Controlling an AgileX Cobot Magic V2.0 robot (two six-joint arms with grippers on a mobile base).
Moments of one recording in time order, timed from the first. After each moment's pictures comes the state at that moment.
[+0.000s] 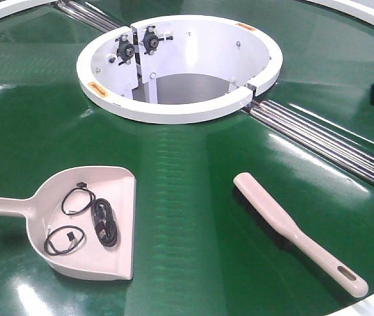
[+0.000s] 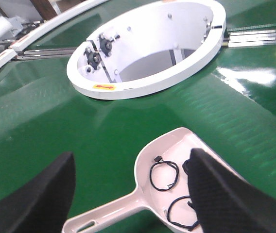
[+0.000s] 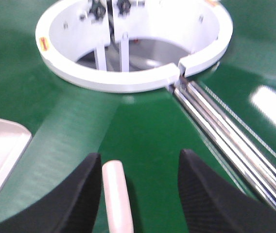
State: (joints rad) left arm -0.20 0.46 -0.72 -0.06 0.66 0.35; right arm 0.24 0.88 -1.09 0.01 0.76 -0.08
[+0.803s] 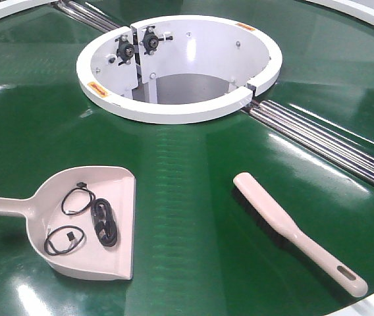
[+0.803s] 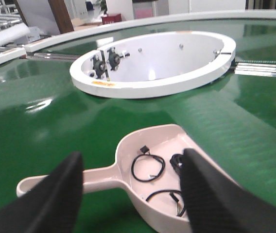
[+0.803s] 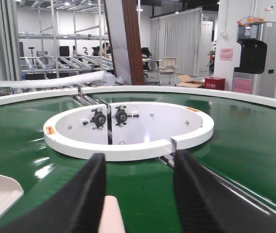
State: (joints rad) left arm -0.20 0.15 -0.22 -0.02 0.32 0.14; right arm 0.24 0.10 -0.16 -0.12 0.07 0.06
